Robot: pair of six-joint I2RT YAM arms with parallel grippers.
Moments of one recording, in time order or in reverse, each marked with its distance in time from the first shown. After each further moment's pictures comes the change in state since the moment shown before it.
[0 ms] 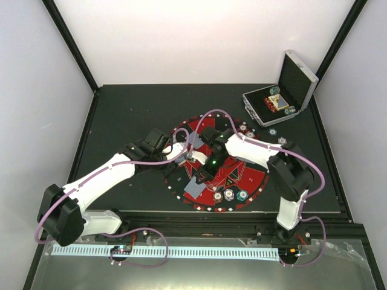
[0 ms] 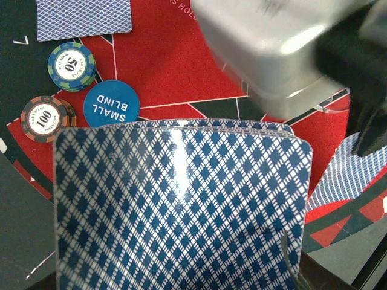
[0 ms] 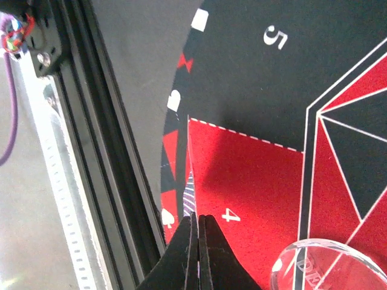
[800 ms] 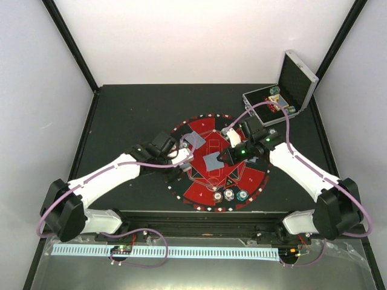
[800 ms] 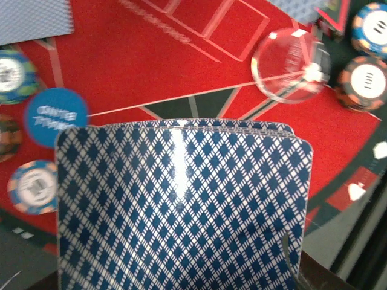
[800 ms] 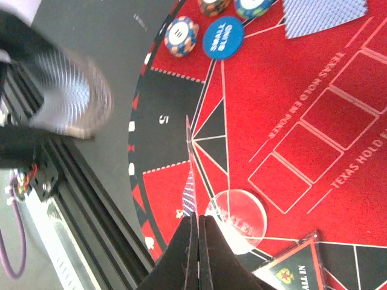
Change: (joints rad) left arm -0.093 0.051 0.000 -0.002 0.051 0.019; right arm -0.247 -0.452 -0.249 0.216 0.111 0.385
